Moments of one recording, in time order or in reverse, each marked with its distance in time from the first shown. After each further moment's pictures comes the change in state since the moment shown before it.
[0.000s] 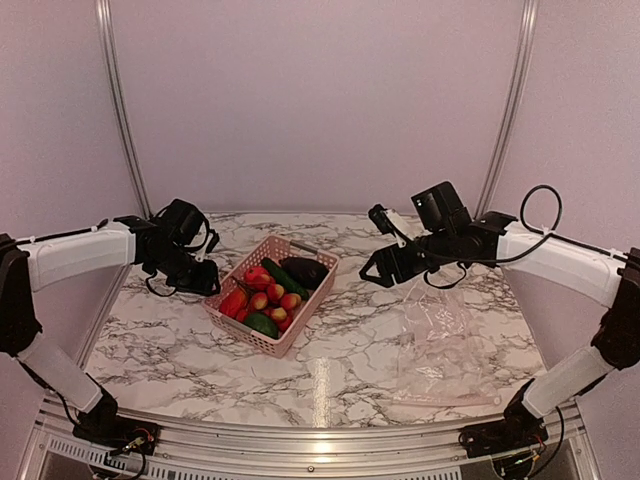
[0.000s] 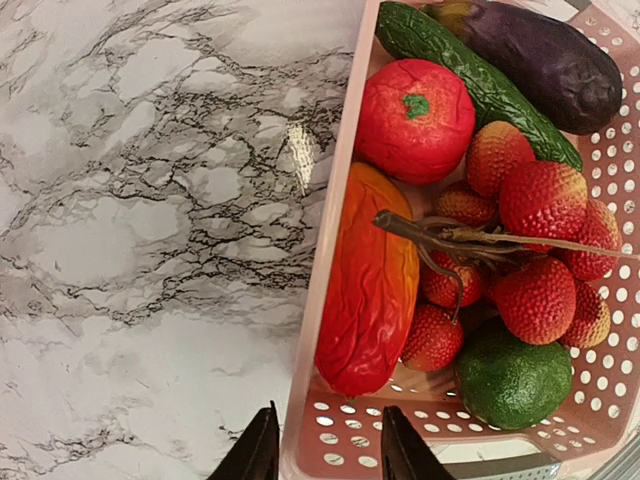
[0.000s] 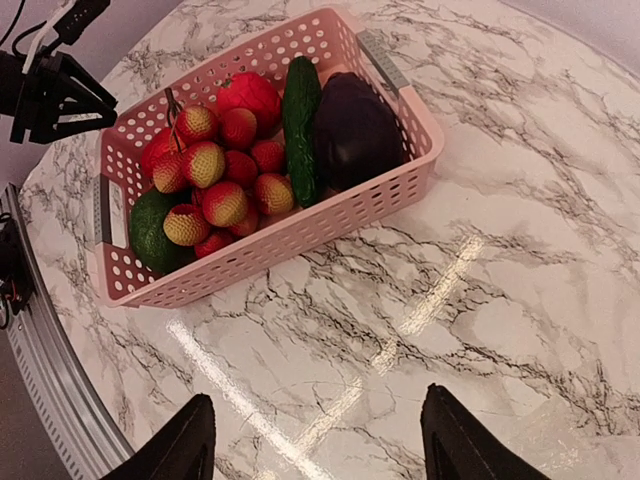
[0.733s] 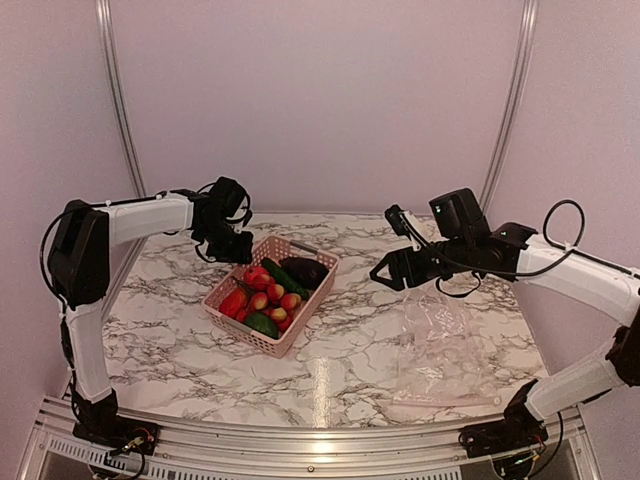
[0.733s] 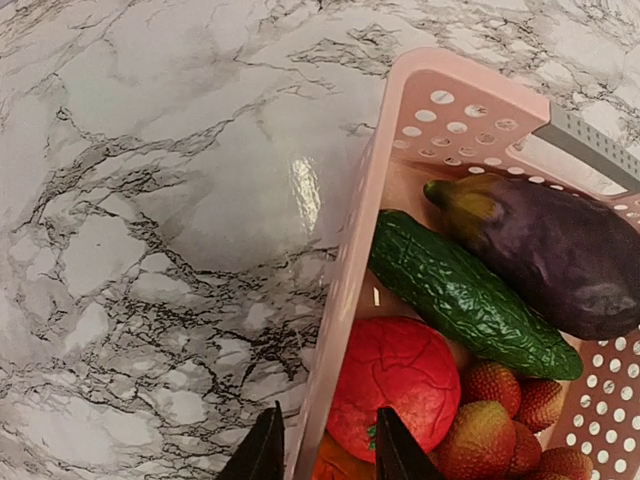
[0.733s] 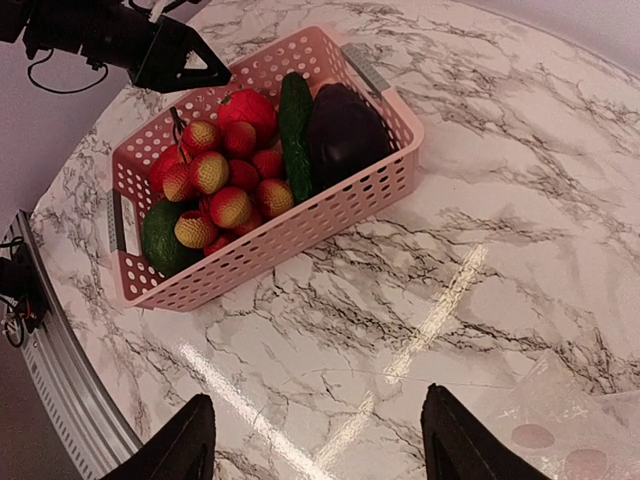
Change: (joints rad) left arm -0.002 0.461 0.510 -0.012 -0.017 -0.041; right arm 0.000 -0.142 -0.119 0.049 0.018 0.094
